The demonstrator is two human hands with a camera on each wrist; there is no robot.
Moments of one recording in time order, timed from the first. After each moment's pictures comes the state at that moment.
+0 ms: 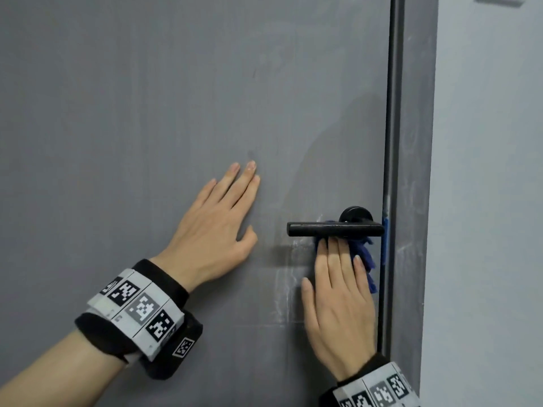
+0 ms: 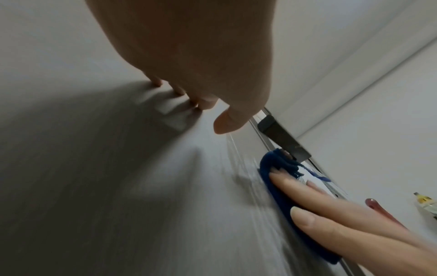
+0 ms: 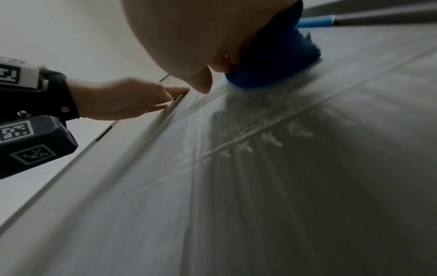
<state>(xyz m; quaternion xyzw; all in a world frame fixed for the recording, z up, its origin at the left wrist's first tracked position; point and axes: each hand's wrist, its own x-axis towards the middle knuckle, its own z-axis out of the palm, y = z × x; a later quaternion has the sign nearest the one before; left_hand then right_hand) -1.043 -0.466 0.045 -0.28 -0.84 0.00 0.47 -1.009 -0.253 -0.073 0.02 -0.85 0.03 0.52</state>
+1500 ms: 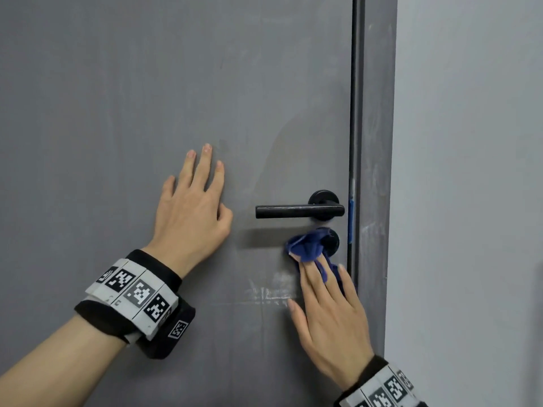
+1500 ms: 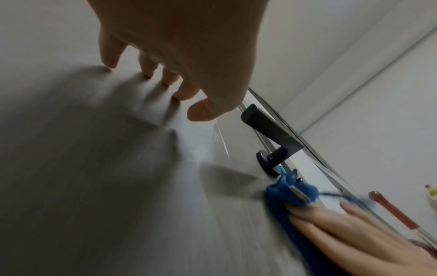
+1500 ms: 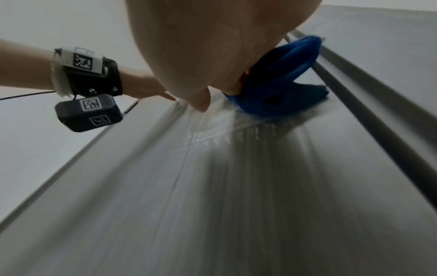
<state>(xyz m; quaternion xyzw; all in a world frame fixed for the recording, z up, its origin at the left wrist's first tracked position) -1.027 -0.441 0.044 -0.15 -0.86 -0.02 0.49 -0.982 -0.212 -0.114 0.06 -0.90 -0.03 0.42</state>
